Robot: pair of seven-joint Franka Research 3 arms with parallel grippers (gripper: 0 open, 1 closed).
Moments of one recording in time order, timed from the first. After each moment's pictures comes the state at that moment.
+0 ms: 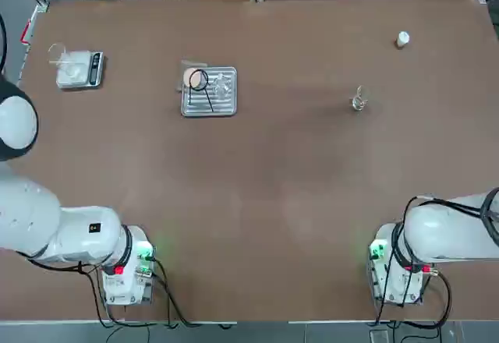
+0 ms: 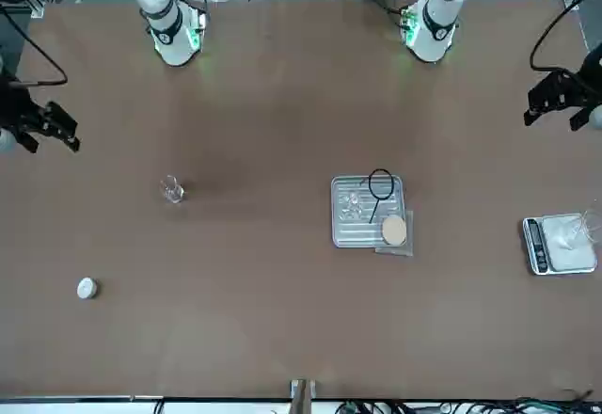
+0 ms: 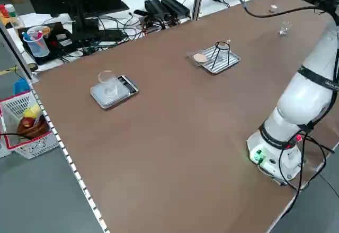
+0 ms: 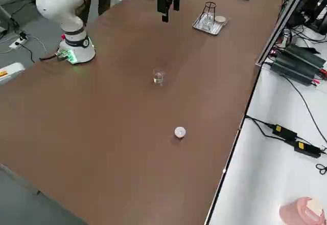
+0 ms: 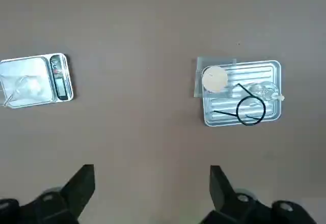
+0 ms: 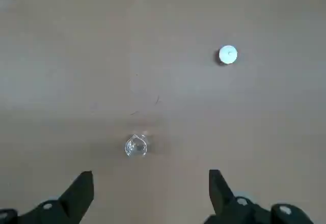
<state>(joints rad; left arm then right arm) 0.05 0.06 -0.09 -1.38 -0.03 1.45 0.05 -0.03 -0.05 0.01 -1.67 0.00 1.72 -0.03</state>
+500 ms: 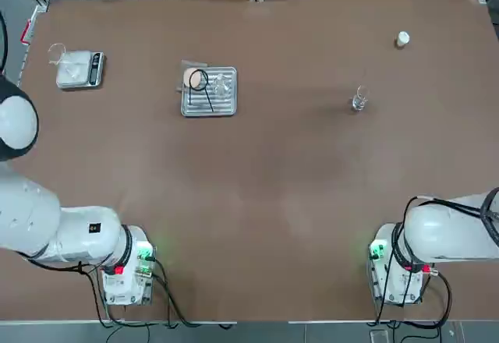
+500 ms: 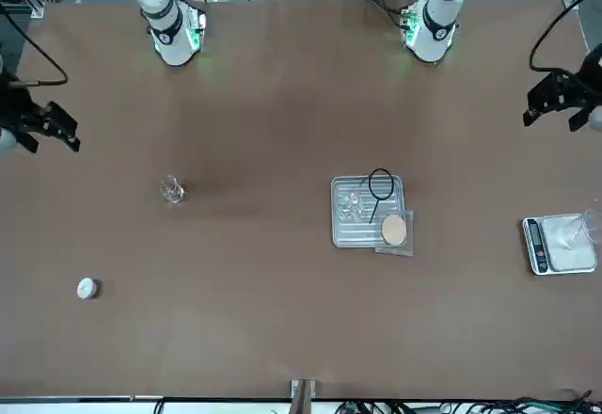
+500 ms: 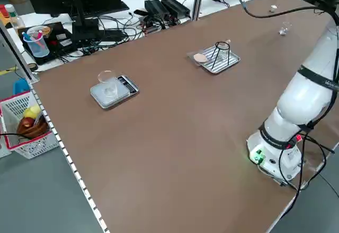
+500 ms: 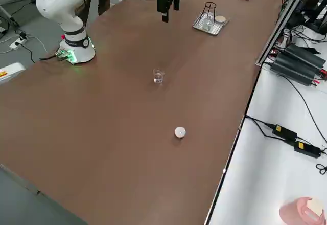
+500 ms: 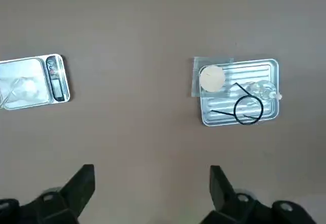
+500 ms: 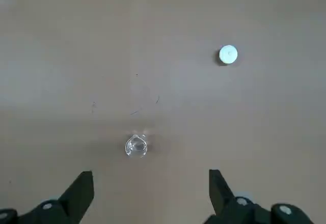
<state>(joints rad) 0.03 0.07 -0.10 -1.39 -0.04 1.46 0.04 -0.03 -0.05 0.01 -1.67 0.00 1.72 -0.03</state>
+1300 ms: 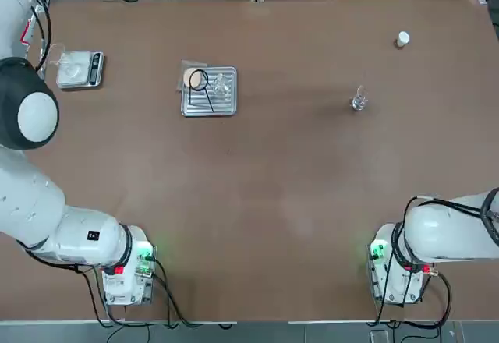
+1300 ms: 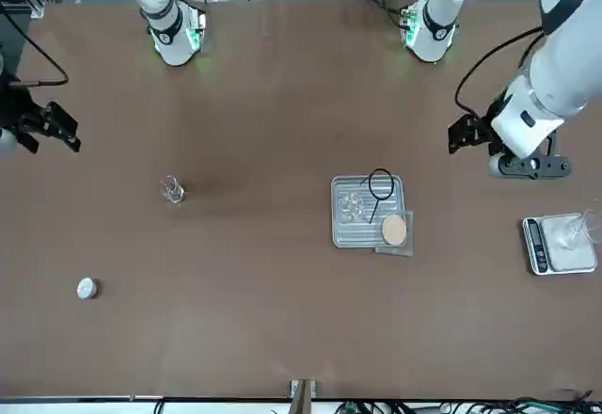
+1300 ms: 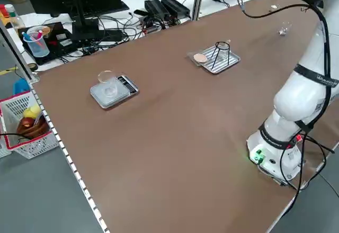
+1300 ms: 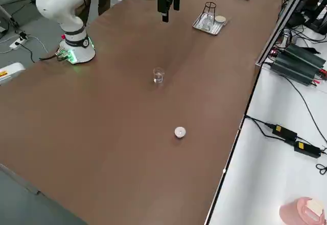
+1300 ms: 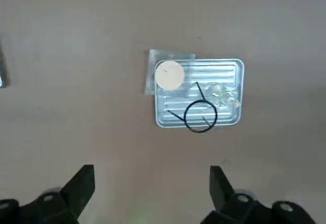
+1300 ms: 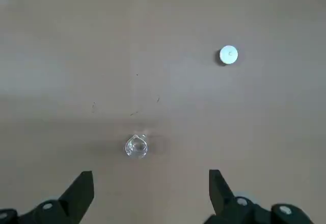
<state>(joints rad) -0.12 0.18 -0.13 -1.39 -0.09 1.51 -0.24 -0.03 -0.05 0.01 -1.67 0.00 1.72 -0.03</state>
